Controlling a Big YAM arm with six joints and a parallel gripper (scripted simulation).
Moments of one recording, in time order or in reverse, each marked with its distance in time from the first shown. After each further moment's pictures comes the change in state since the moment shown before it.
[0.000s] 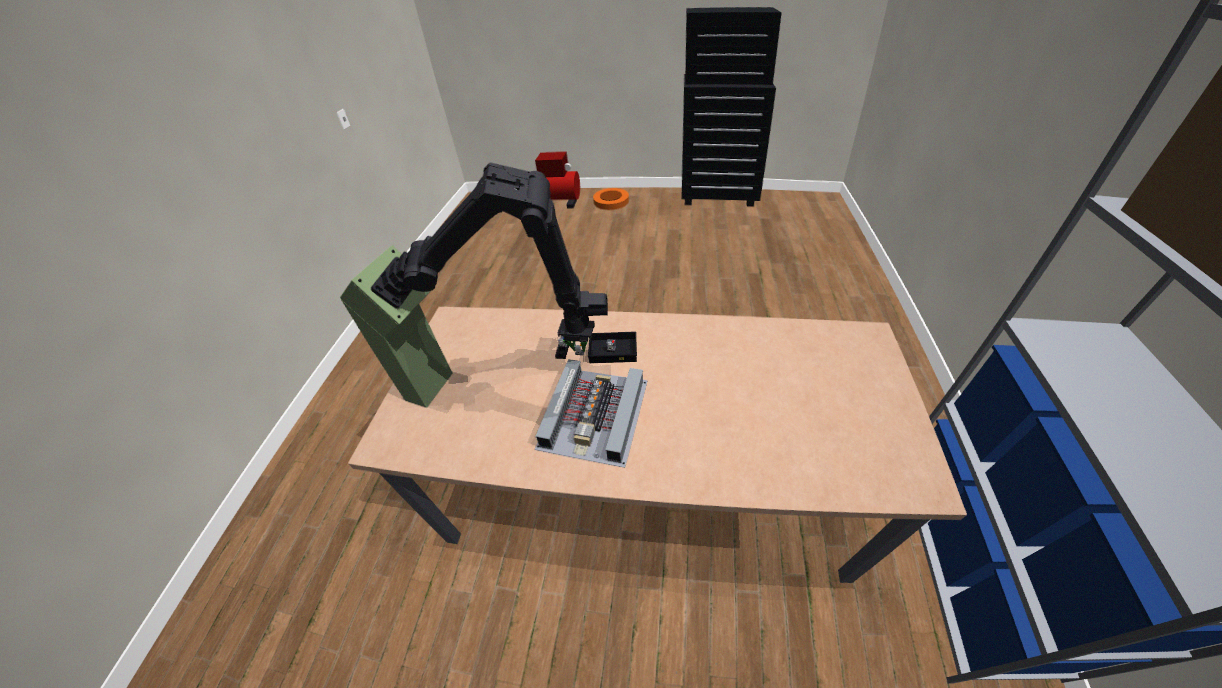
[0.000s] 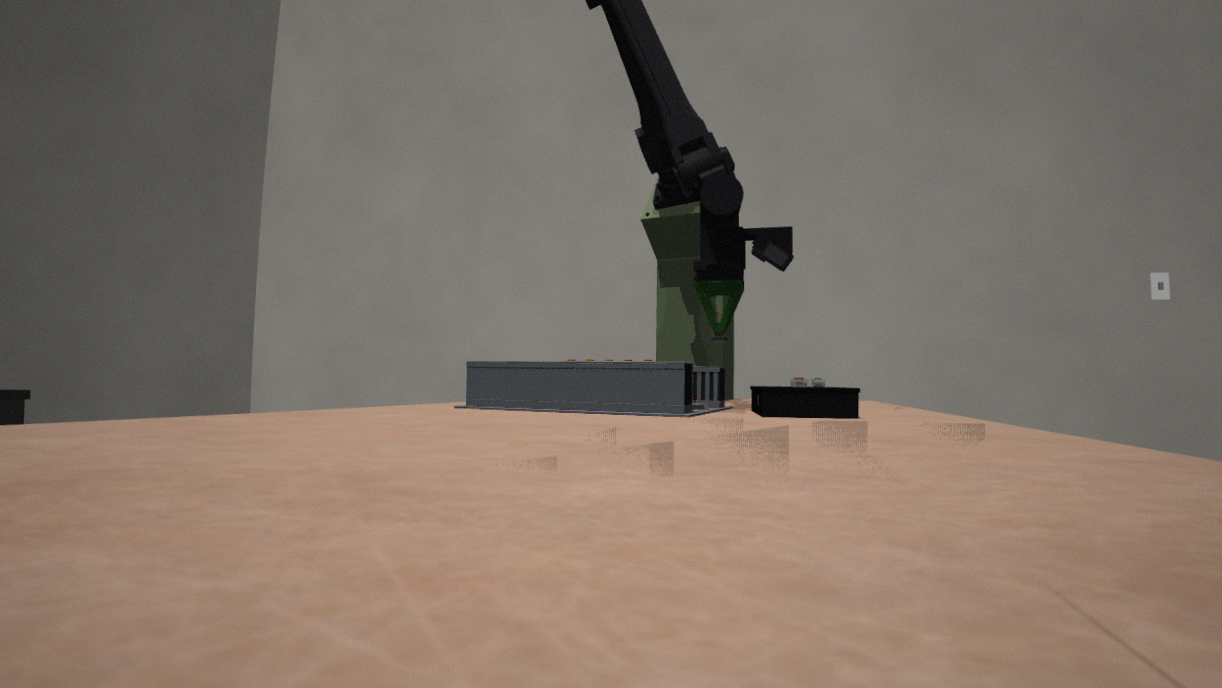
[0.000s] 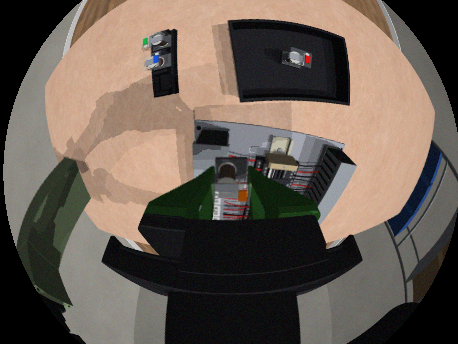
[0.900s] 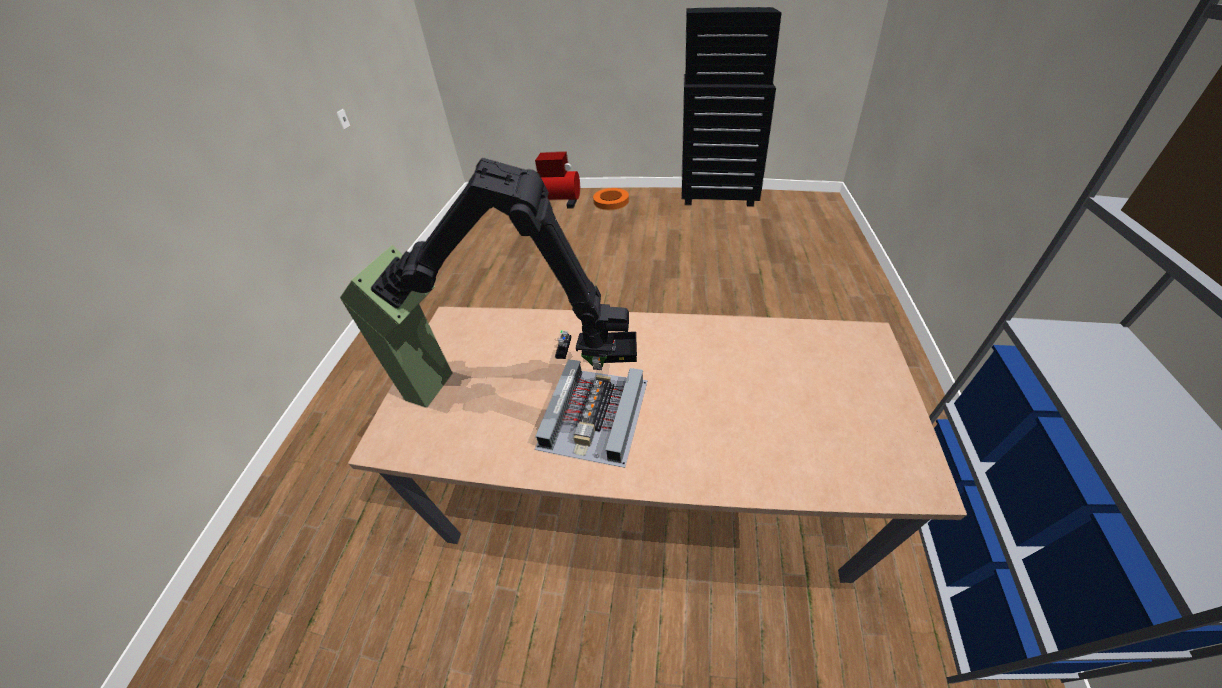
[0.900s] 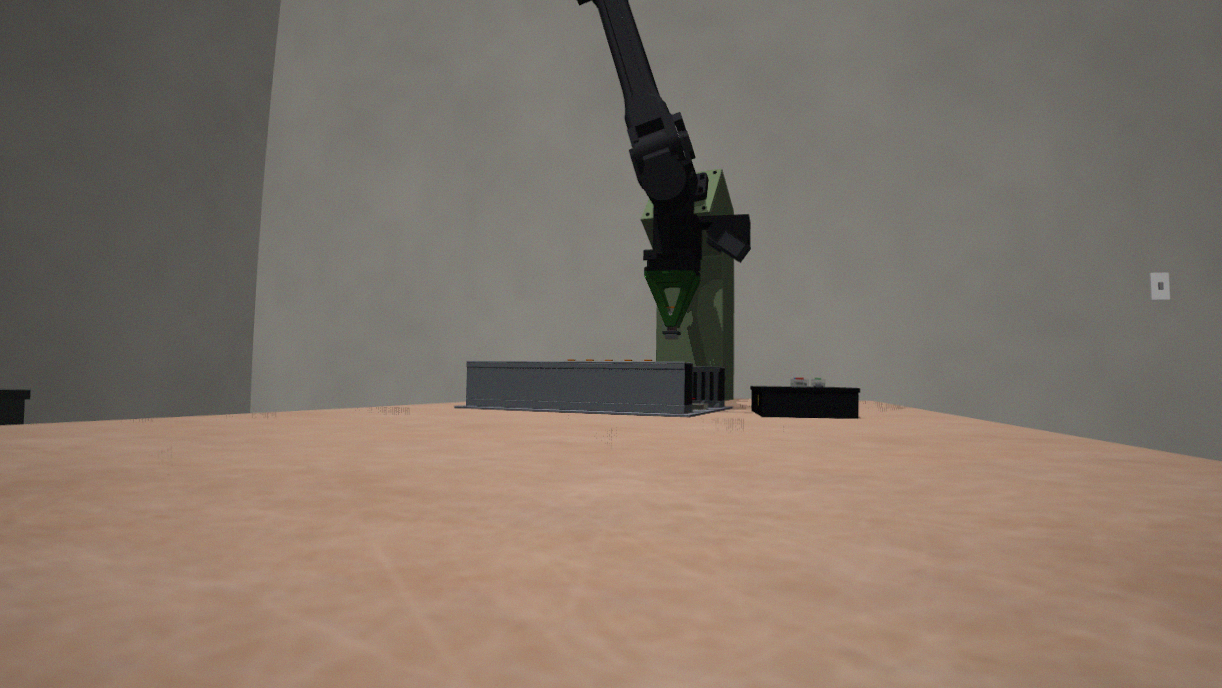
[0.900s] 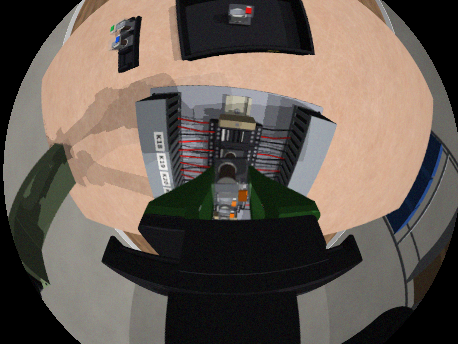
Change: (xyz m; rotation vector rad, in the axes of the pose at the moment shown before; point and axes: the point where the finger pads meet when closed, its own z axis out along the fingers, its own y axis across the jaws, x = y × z) arm 0.058 -0.068 -0.005 0.006 0.009 -0.006
